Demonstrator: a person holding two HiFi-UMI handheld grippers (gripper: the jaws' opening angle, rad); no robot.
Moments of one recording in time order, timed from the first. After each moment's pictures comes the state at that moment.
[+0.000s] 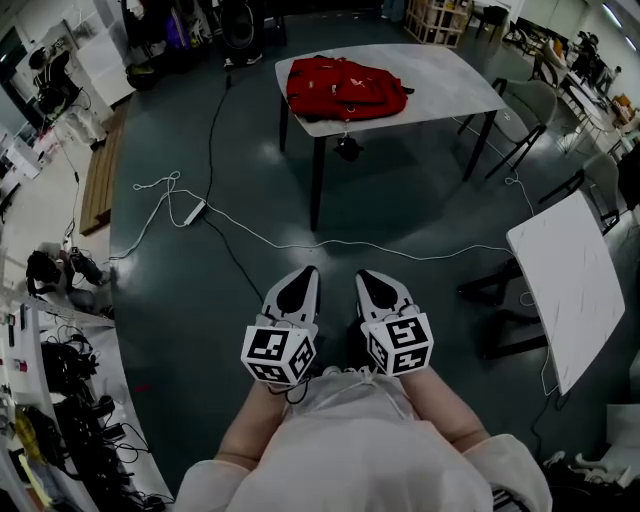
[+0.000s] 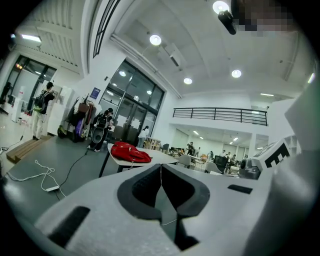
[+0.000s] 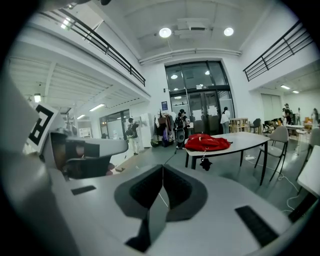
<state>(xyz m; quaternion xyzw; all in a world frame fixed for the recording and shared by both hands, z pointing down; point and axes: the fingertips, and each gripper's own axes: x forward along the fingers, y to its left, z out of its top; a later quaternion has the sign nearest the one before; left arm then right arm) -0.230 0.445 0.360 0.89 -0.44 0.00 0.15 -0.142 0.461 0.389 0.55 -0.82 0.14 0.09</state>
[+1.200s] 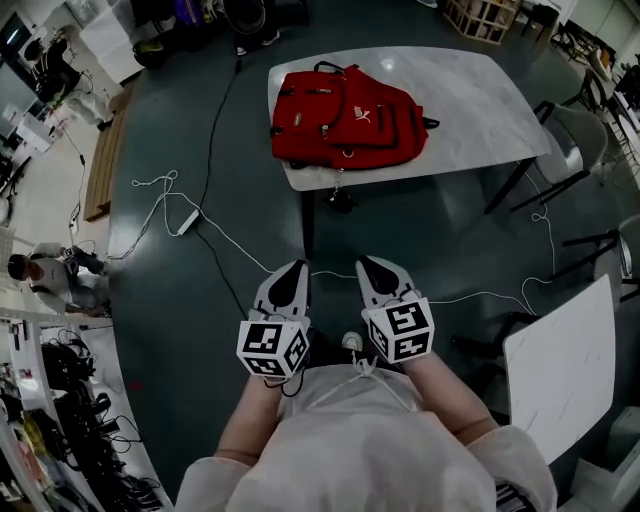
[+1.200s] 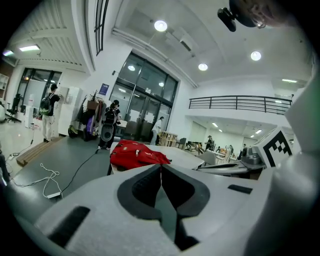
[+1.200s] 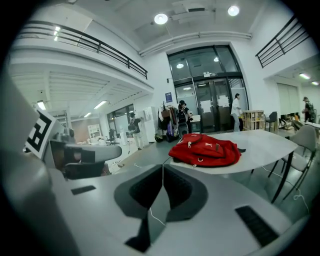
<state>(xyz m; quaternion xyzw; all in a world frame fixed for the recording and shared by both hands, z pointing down) -0.115 0.135 0.387 0.84 -0.52 0.05 0.17 -0.006 0.131 0.404 0.48 -0.85 0.16 0.13</state>
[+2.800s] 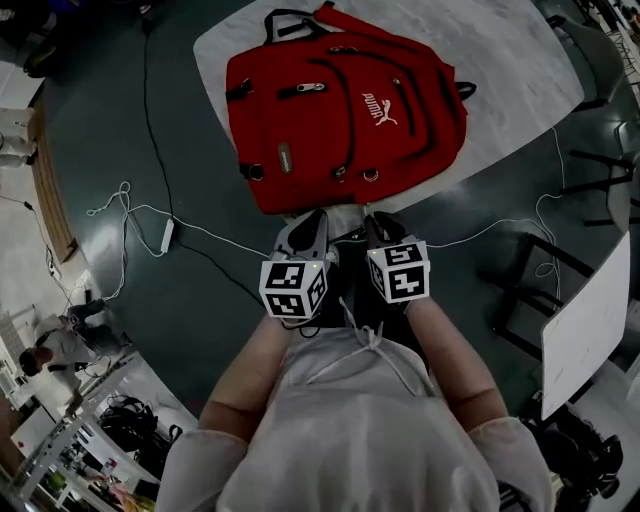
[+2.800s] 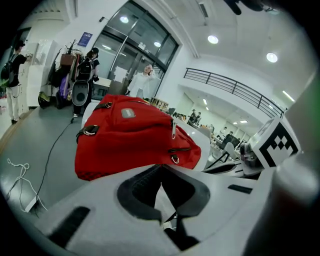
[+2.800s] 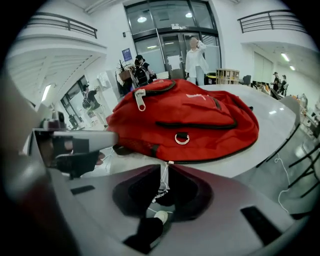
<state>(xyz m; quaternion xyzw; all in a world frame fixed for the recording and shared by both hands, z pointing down) -0.114 -0.191 0.570 0.86 -0.37 0.19 0.30 -0.024 -0.148 0.599 0.56 -0.69 0.36 0.28</state>
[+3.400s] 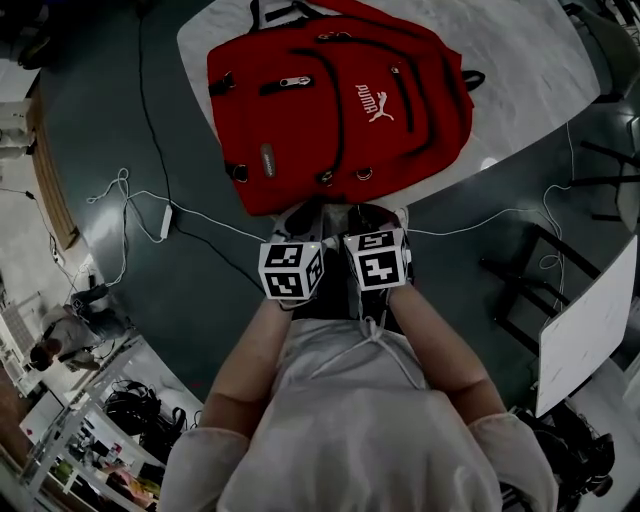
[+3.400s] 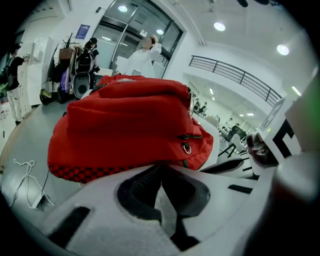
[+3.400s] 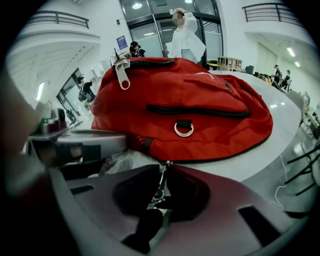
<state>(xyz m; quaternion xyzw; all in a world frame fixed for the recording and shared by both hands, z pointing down) -0.097 -0.206 0.621 0.83 -0.37 0.25 0.32 -0.032 -0.164 0.634 0.53 -0.67 0.41 0.32</state>
